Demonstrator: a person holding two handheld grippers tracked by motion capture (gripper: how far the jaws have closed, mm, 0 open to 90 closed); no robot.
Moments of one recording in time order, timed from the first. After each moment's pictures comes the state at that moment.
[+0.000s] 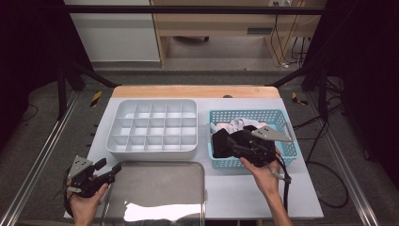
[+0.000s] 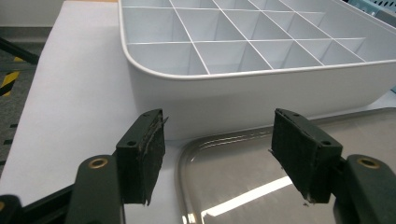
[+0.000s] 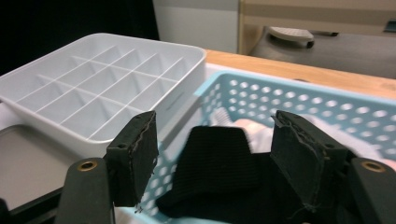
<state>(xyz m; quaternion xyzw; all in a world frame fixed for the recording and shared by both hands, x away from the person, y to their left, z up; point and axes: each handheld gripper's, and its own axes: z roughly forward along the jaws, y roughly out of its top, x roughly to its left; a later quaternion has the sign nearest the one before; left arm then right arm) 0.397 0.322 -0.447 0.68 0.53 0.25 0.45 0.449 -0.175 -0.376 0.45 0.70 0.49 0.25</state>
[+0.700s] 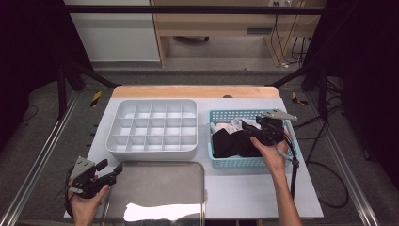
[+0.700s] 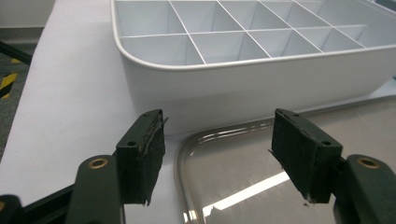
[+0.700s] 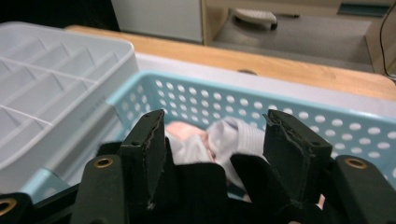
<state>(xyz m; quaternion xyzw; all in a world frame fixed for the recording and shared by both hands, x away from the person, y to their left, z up) 0.398 0.319 -0.451 0.70 0.51 0.25 0.43 0.508 -0.209 -0.377 0.49 0.70 0.44 0.27</state>
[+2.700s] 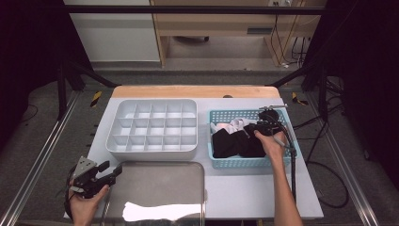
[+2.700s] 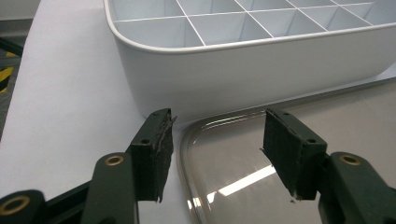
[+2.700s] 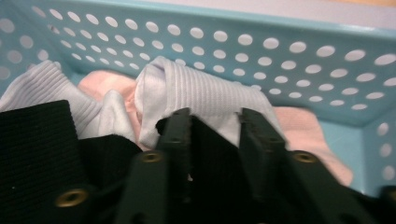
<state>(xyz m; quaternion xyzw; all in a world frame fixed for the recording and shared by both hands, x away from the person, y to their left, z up) 0.400 0.321 -0.454 0.71 0.51 0.24 0.42 0.573 -0.231 -0.420 0.58 0.72 0.31 0.20</state>
